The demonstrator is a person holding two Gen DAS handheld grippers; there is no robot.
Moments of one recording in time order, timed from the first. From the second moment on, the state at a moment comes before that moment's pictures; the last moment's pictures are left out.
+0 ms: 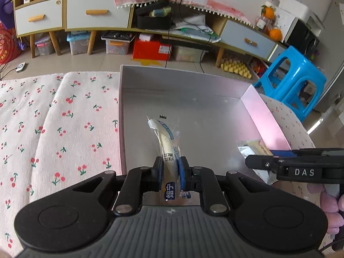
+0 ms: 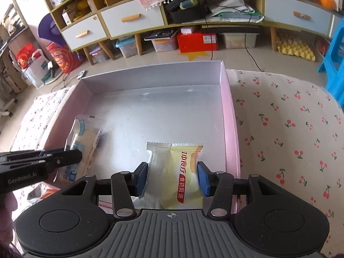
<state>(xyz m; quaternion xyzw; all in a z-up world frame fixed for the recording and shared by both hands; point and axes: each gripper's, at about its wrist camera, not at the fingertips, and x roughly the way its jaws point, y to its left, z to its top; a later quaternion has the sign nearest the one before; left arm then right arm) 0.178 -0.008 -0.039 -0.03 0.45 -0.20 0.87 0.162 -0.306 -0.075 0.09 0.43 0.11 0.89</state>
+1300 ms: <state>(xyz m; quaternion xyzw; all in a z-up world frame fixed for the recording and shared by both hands) 0.097 -0.012 0.006 0.04 0.40 -0.16 0.90 0.071 -0.327 -0.035 0.14 0.45 0.08 0.88</state>
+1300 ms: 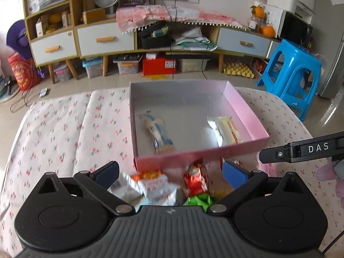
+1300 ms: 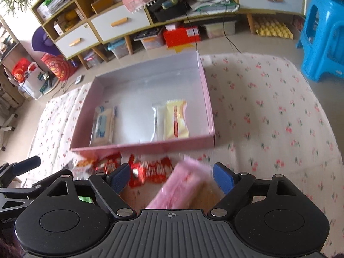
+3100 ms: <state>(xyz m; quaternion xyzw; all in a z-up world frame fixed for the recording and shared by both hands) 0.050 0.006 -0.047 0.03 0.42 -0.23 0.88 0.047 -0.318 -0.083 0.18 0.47 0.06 0.86</state>
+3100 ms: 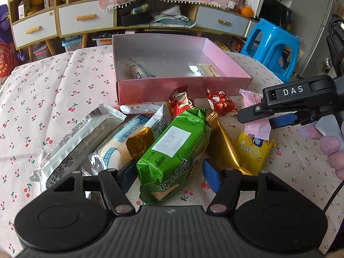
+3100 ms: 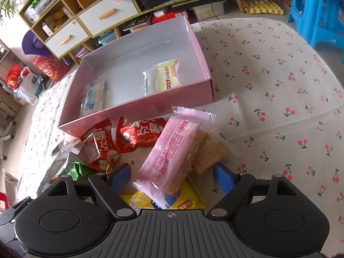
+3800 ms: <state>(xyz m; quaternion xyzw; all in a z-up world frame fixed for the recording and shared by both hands) 0.049 -0.014 -0.041 0.06 0.42 -0.24 0.87 0.048 -0.332 -0.075 0.16 0.46 0.05 0.87</state>
